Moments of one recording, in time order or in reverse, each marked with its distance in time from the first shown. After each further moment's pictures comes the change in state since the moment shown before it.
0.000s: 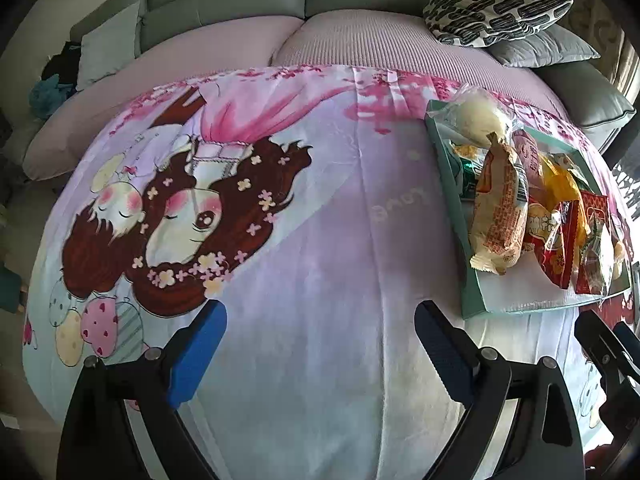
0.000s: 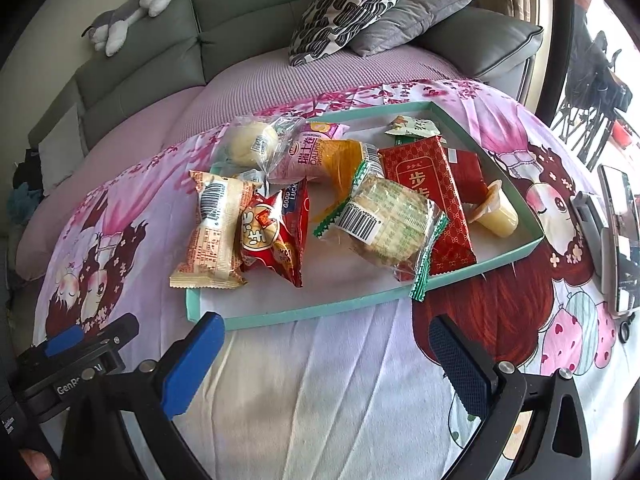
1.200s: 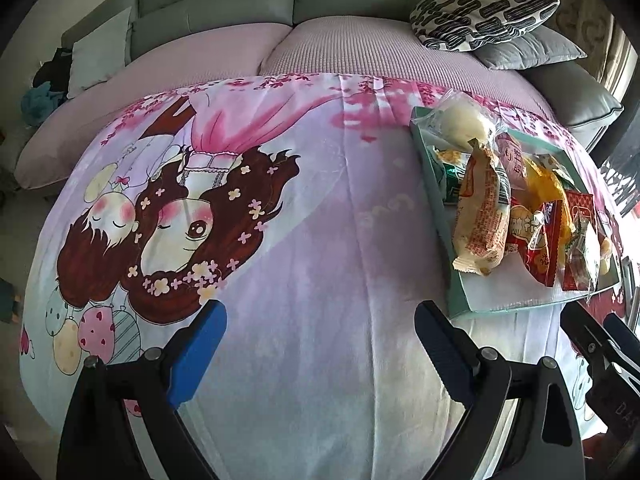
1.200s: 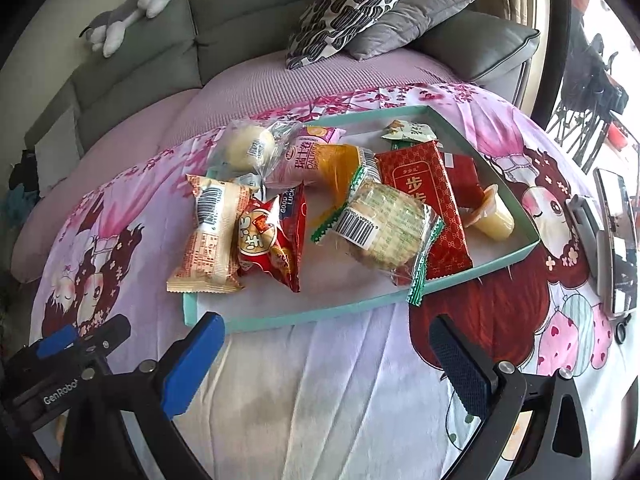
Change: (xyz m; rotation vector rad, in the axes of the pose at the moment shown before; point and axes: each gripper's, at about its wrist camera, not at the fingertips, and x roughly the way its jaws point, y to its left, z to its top) left arm -0.006 -0.003 0.002 0.021 -0.012 -0.045; right arm -0.001 0.002 0.002 0.001 -0.013 -0.017
